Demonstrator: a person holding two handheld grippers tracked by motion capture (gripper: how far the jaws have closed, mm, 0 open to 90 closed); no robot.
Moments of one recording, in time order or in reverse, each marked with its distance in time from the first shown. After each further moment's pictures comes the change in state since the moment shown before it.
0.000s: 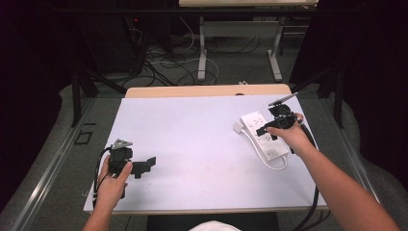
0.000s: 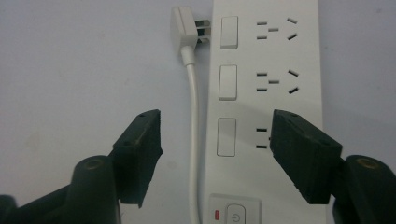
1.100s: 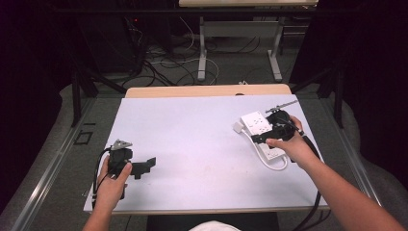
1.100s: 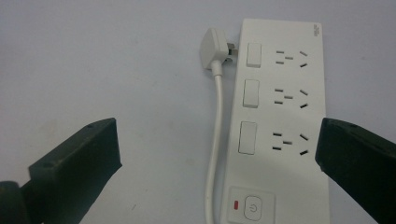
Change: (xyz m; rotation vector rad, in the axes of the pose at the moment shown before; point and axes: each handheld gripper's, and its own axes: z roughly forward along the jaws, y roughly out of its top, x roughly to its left) left arm -0.002 -0.001 -0.003 -0.006 -0.009 0.007; right arm 0.035 -0.030 -0.026 -0.156 -0.059 -0.190
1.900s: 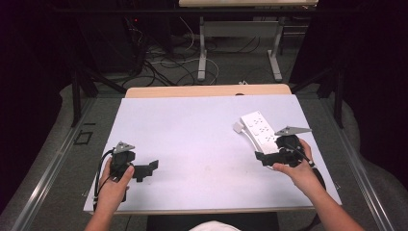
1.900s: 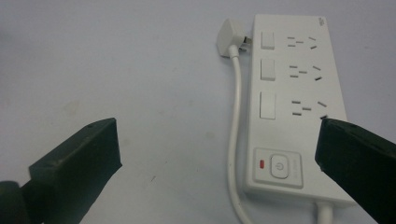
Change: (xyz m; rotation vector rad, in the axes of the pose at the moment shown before) left arm -0.009 -0.005 0.000 0.000 -0.021 0.025; right arm 0.019 -0.069 -0.014 -0.191 0.008 -0.013
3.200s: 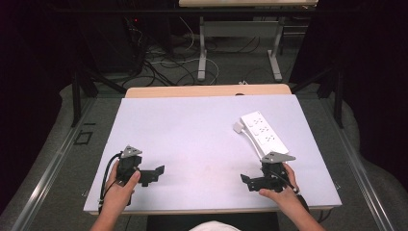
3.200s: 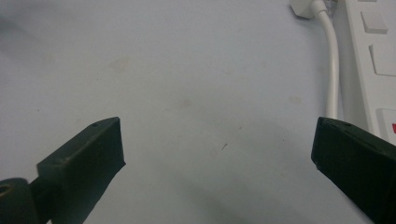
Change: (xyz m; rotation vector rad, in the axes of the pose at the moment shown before) left arm -0.013 -0.009 0.009 0.020 -0.035 0.039; right arm 0.046 -0.057 0.027 -0.038 0.095 -0.048
